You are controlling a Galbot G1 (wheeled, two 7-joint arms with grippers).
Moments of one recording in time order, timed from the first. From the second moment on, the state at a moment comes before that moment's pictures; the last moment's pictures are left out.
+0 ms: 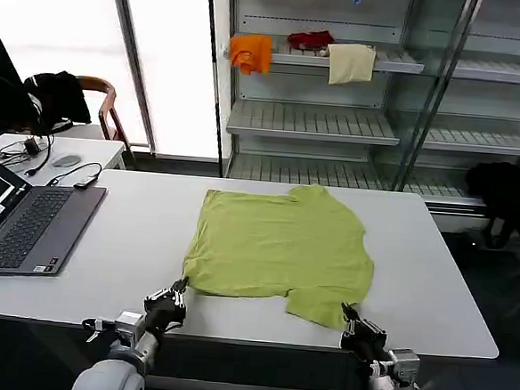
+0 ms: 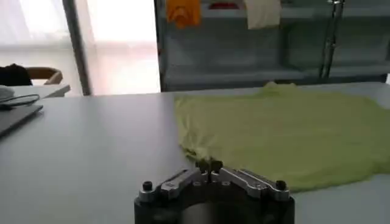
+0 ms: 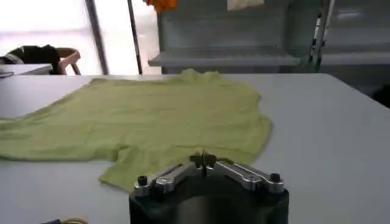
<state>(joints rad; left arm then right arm) 1.35 -1.48 -0.53 -2.05 -0.06 0.49 0.13 -1.45 1.45 0.57 2.20 0.18 -0.56 -0.07</state>
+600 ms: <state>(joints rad) 1.16 -1.49 -0.53 -1.97 -0.19 0.53 0.10 -1.17 1.45 0.54 2.04 0.23 -0.58 -0.02</state>
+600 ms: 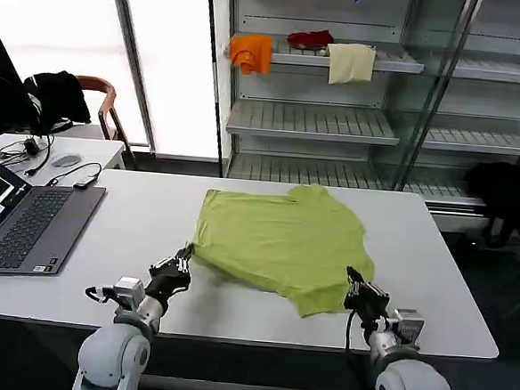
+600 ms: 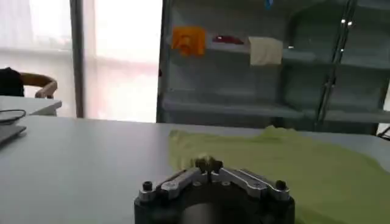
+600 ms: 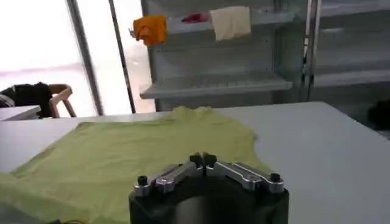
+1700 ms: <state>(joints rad) 1.10 -1.49 -0.54 -1.87 -0.21 0.50 0.13 -1.40 1.37 0.61 2.14 0.18 -0.54 -0.22</state>
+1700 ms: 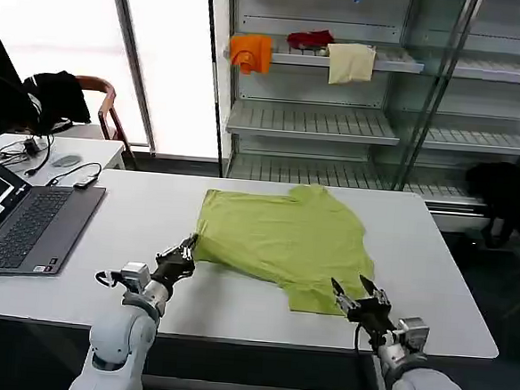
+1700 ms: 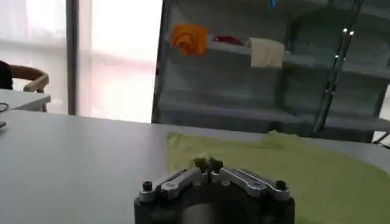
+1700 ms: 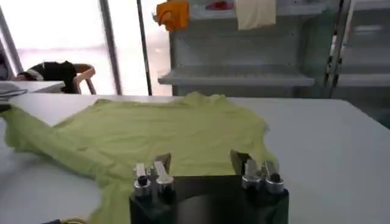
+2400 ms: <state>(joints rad) 1.12 -1.49 -0.54 -1.88 -0.21 0.50 0.14 -1.45 1.38 0.59 2.13 0.12 -0.52 -0.23</state>
